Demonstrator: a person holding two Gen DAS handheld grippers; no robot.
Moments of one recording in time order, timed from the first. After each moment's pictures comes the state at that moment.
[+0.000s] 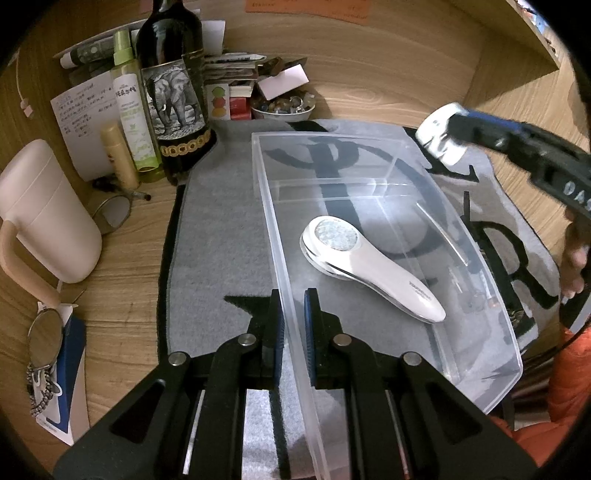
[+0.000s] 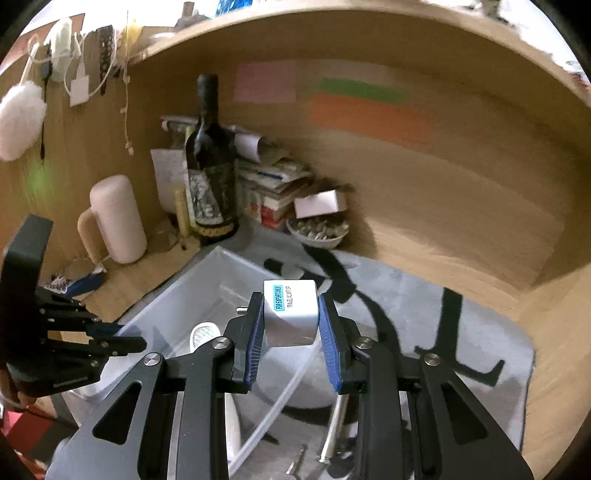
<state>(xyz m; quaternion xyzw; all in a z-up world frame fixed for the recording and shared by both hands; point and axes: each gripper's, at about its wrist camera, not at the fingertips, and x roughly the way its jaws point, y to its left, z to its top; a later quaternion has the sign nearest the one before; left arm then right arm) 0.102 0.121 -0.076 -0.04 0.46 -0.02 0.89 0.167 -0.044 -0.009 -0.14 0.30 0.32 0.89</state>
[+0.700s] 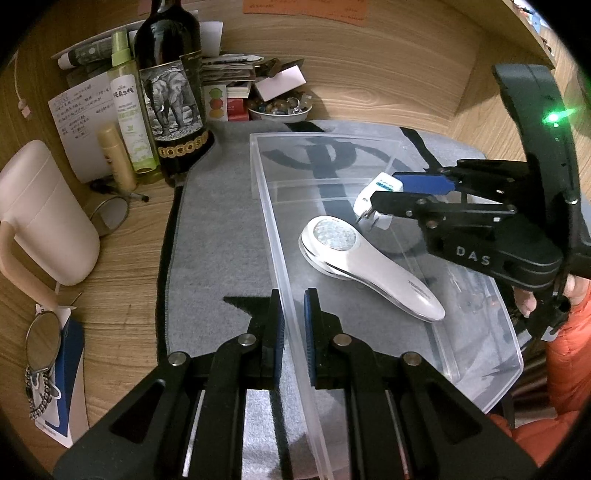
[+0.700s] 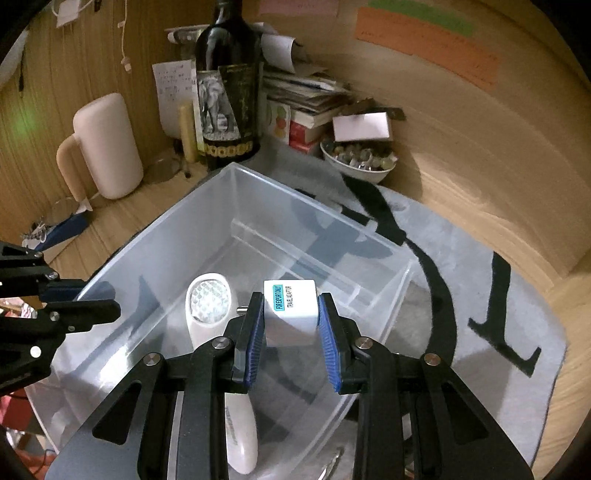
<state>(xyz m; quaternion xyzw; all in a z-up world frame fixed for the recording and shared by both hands) 0.101 0.122 -0.076 -0.04 0.46 -0.03 0.89 0.186 -0.001 -0.072 -0.20 0.39 0.33 0.84</state>
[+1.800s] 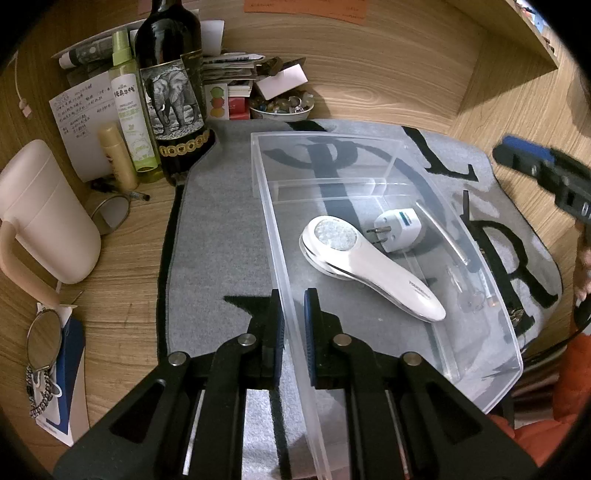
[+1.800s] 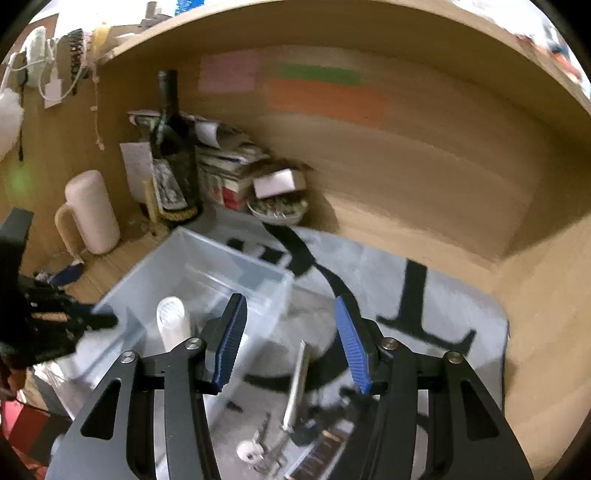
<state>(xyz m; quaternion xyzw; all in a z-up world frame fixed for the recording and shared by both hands) 0.101 0.123 -0.077 -0.04 0.46 -0.03 0.89 0.166 -0.091 -0.008 -0.14 0.32 0.26 0.90</state>
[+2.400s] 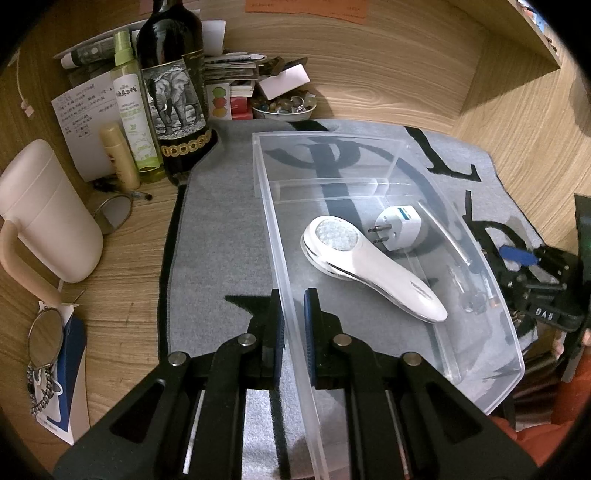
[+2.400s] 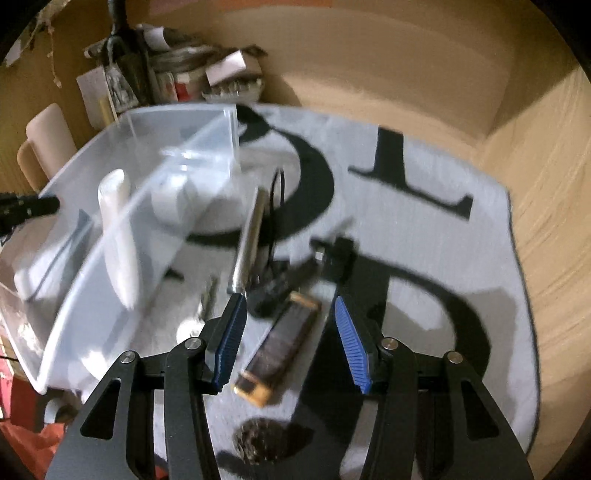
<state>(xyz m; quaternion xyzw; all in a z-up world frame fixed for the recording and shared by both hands) 0.100 0.124 -0.077 -0.04 0.46 -0.02 0.89 0.150 -0.149 -0.106 -0.13 0.45 0.20 0.86</state>
